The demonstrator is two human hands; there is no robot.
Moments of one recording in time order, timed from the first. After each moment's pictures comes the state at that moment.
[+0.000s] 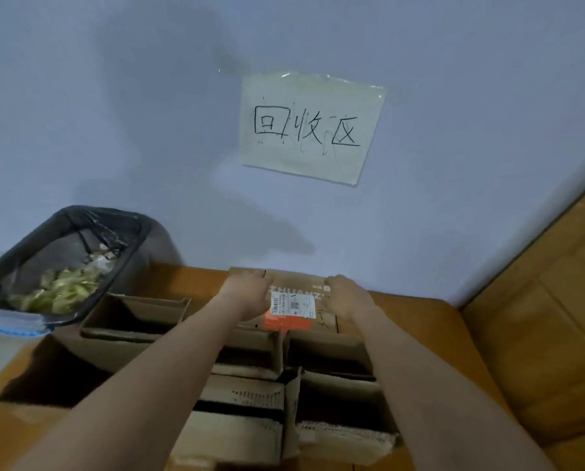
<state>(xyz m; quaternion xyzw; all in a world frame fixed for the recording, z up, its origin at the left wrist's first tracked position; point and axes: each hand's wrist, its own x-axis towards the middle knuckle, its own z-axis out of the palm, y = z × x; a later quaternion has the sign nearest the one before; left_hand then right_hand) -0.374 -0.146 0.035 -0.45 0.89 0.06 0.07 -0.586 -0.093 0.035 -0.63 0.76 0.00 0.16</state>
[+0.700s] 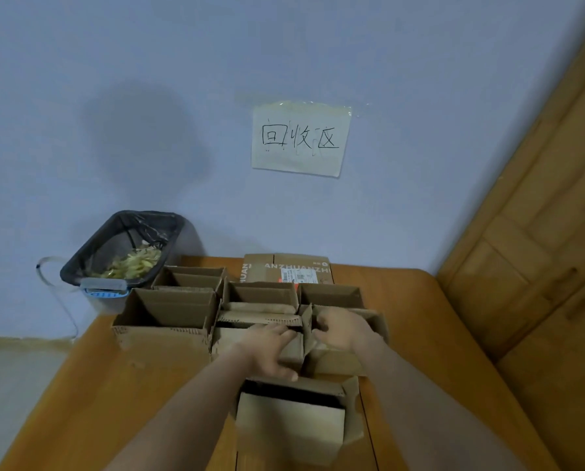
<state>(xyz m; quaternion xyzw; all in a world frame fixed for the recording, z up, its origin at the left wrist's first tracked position) -0.280 0.072 0.024 -0.29 0.94 0.11 0.13 -0.474 0.120 0.050 -0.65 0.74 0.01 0.18</state>
